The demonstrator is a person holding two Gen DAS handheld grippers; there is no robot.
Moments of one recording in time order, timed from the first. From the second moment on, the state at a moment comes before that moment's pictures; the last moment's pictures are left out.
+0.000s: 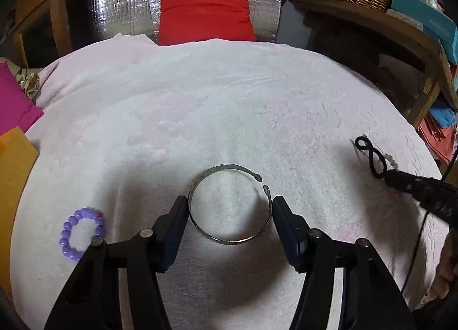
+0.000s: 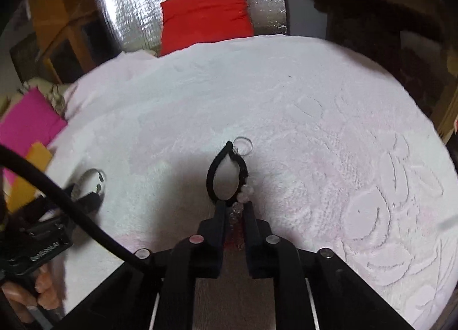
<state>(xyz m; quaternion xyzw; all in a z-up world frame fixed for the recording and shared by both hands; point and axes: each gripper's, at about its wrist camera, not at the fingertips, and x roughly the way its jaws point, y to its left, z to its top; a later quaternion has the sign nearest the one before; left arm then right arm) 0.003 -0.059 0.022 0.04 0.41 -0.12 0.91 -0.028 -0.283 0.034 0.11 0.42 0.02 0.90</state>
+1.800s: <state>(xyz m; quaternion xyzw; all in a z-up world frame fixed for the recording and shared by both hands) -0.026 0.014 0.059 0.04 0.36 -0.06 0.93 -0.036 -0.224 0.072 0.15 0.40 0.15 0.89</state>
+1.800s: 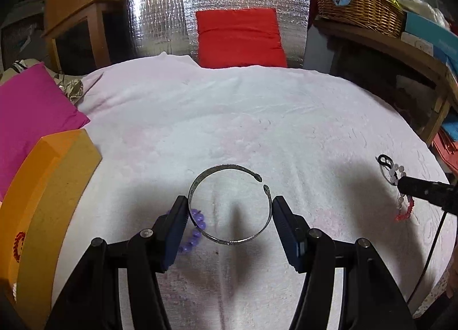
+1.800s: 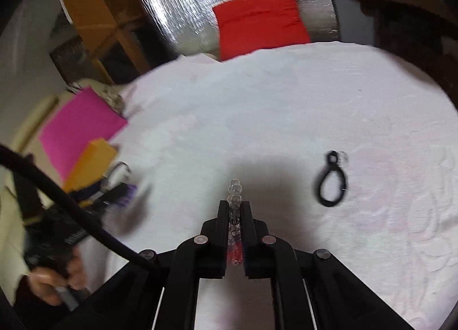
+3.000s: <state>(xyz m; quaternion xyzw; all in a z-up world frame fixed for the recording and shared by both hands) -0.057 0.128 0.080 0.02 0.31 0.06 0.95 -0.030 -0.094 0.077 0.11 0.38 0.21 0.89</state>
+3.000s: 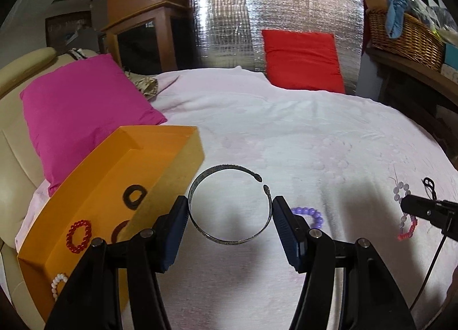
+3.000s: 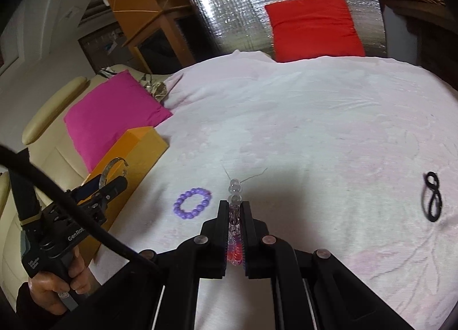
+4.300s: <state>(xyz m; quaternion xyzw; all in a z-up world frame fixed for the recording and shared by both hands) -0.095 0.259 0.083 -0.11 0.29 0.23 0.92 -0.003 0.084 0.121 0.04 0.36 0.30 0.88</state>
